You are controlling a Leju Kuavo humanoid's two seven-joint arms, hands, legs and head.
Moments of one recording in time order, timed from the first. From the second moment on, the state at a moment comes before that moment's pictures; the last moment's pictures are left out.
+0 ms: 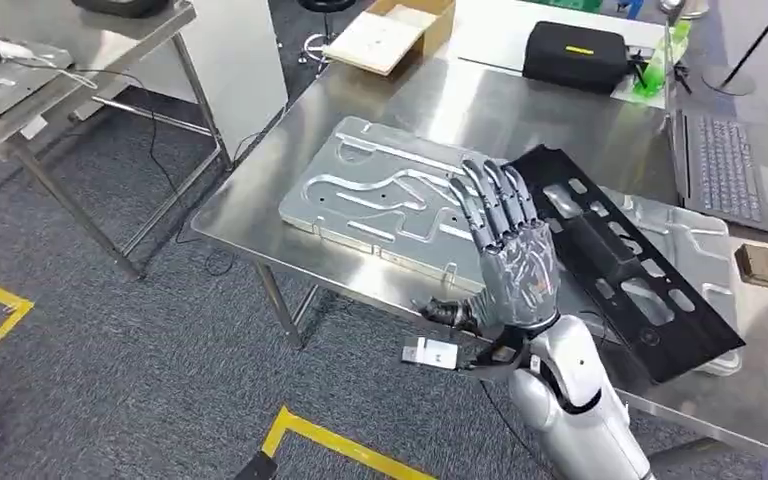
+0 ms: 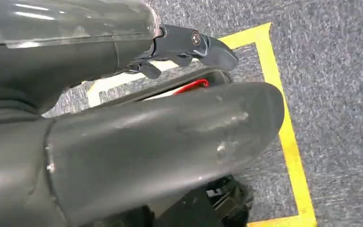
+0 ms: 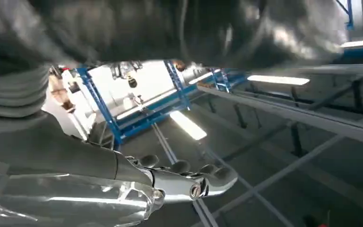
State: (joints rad) left arm -0.15 -0.14 0.42 -0.22 -0.98 0.07 -0.38; right arm -0.34 -0.05 0.40 -1.68 1.09 -0.58 -0.22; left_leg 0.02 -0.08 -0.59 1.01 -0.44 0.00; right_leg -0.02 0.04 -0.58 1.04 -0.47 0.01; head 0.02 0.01
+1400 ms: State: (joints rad) left arm -0.15 -0.14 0.42 -0.22 -0.96 0.07 -0.36; right arm -0.28 -0.06 0.42 -1.71 1.08 -0.64 -0.20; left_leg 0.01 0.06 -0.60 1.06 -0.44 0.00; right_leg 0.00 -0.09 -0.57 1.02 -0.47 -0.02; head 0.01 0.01
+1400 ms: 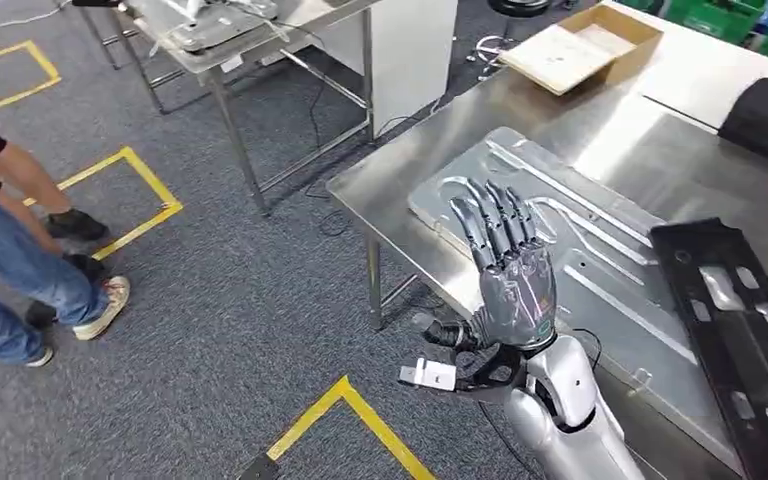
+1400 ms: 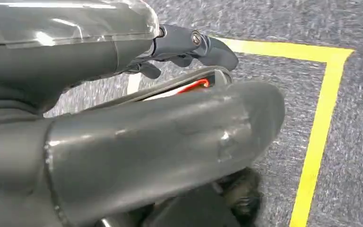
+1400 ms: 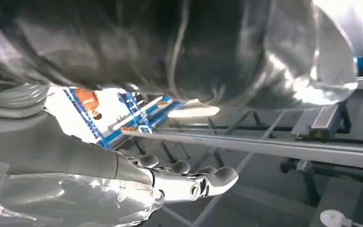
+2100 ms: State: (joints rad) left arm -0.14 -0.14 0.43 -0.22 -0.94 0.03 -0.40; right arm -0.26 -0.07 0.41 -1.72 1.07 -0.64 -0.22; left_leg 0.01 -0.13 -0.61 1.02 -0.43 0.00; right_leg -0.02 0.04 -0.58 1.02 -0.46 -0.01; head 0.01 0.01
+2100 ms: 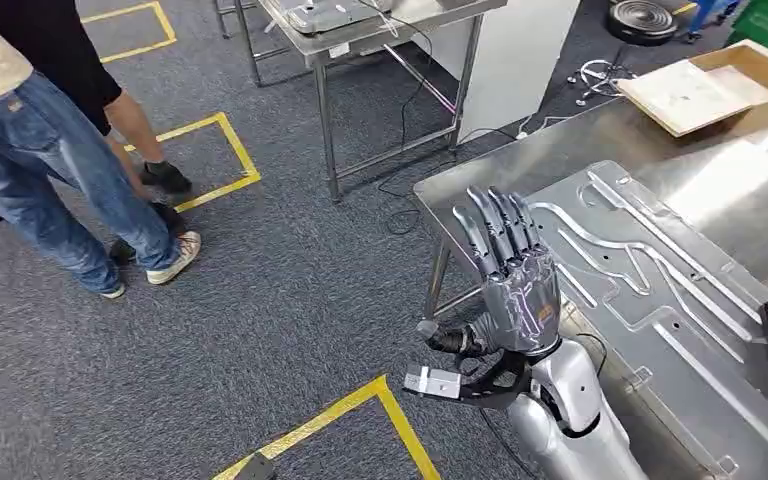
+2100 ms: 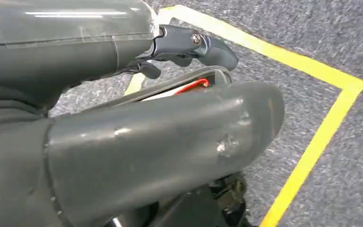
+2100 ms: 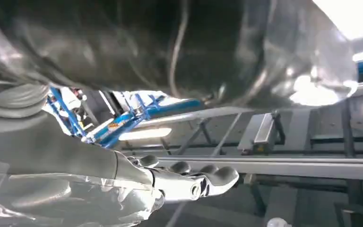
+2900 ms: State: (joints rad) left arm -0.12 -0.11 0.46 -0.22 -0.93 -0.04 -0.41; right arm -0.28 -0.07 0.41 -1.68 1.02 -0.64 -0.26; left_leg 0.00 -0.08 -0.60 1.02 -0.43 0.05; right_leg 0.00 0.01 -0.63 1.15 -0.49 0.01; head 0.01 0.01
